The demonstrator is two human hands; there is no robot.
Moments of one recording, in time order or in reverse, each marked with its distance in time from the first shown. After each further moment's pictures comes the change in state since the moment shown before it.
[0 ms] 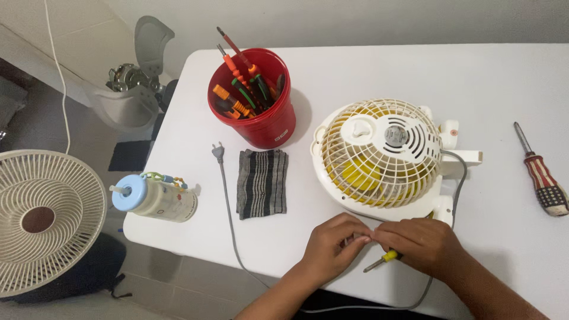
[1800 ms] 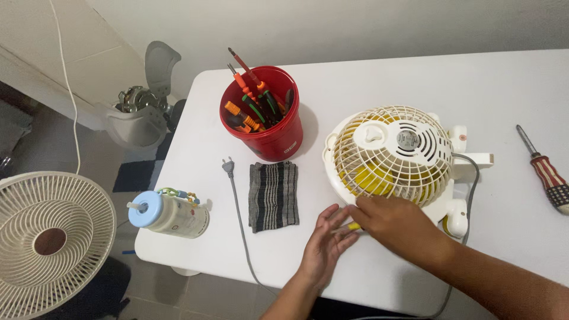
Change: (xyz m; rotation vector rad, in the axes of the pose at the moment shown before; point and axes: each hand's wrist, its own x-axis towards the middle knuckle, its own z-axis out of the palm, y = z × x) left_hand -0.010 -0.060 -0.017 -0.976 0.142 -0.523; right_hand 0.092 -0.025 0.010 -0.237 -0.295 0.024
